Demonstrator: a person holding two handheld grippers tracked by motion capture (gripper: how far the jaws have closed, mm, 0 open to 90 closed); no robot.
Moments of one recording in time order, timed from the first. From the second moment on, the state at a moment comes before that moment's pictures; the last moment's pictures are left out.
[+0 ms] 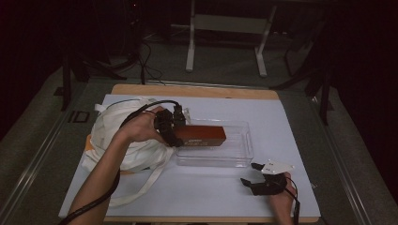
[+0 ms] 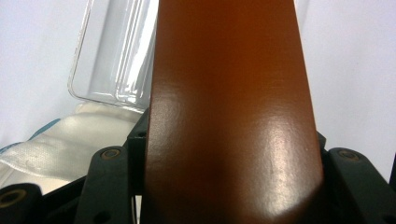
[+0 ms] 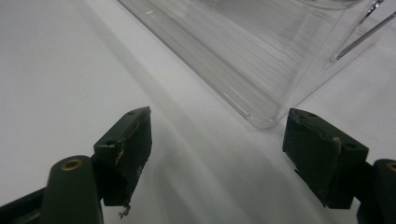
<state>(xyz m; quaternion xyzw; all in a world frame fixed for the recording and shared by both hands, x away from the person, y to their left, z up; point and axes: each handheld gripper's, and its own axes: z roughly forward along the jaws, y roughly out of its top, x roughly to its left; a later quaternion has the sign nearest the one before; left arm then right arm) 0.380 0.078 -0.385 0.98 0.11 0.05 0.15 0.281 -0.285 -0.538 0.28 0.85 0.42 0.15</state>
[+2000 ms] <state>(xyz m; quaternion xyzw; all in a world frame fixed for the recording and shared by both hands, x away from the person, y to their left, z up) 0.371 0.052 -0.405 0.99 0.04 0.05 0.16 0.280 -0.284 -0.539 0.27 0.85 0.42 0.15</state>
